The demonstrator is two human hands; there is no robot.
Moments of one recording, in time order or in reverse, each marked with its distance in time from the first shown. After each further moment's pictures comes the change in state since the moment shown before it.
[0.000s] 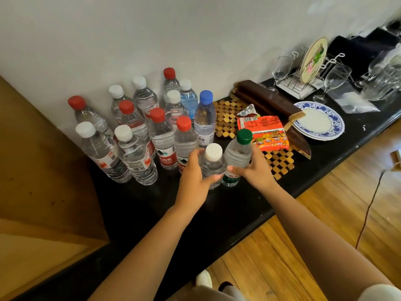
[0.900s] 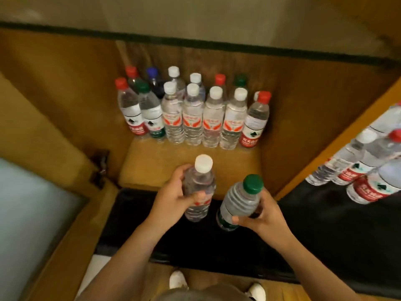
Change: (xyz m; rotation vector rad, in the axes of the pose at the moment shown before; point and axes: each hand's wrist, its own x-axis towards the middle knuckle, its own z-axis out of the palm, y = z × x) left_hand -0.304 -0.083 -0.357 -0.085 0.482 -0.269; right_hand -0.178 -0.166 0.335 0.024 -0.641 -0.174
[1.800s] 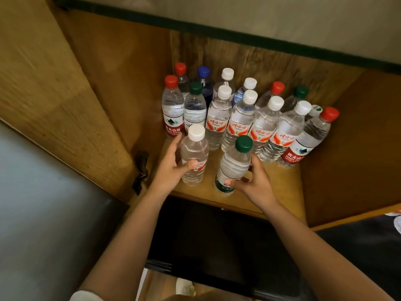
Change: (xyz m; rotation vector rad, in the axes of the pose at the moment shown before) left_hand 0.076 -0.058 -0.124 -0.181 0.164 0.006; right_hand 0.136 -0.042 0.109 -0.021 -0.003 0.001
